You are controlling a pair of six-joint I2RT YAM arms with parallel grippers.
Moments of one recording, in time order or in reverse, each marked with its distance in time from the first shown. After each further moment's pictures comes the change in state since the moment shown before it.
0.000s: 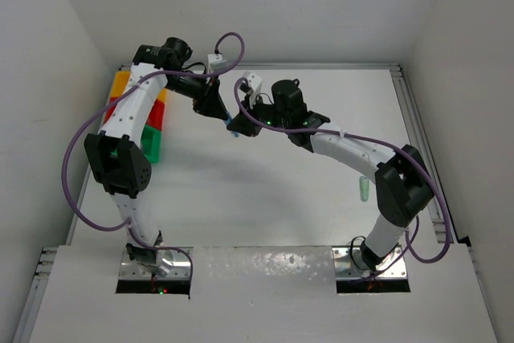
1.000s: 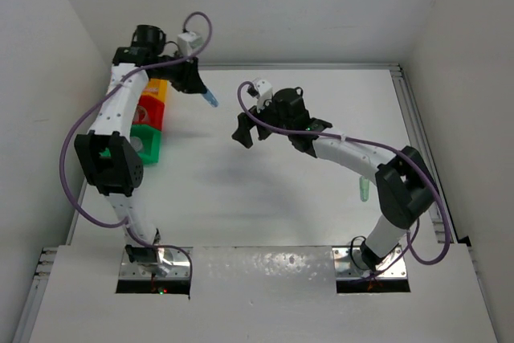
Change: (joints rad) left arm 0.117 -0.005 -0.043 0.370 -0.225 -0.378; right arm -0.014 -0.017 -0.081 -0.023 0.221 0.044
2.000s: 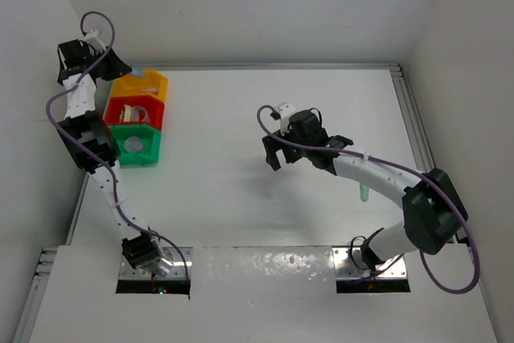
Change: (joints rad) left arm 0.501 0.508 0.311 0.581 -0.109 -0.471; right arm -0.013 -0.233 -0.260 -0.298 0.266 -0.010
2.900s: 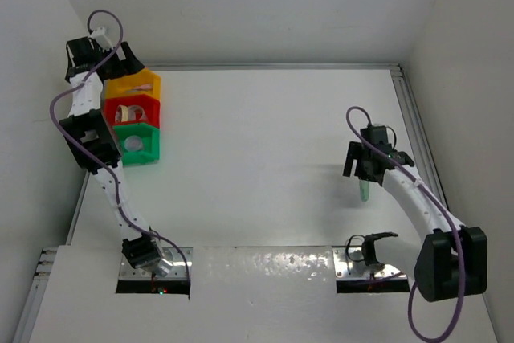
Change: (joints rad) left arm -0.050 -0.027 -0.081 0.040 -0.142 -0.004; right arm -0.496 -0.341 -0.214 -0.430 0.312 0.222
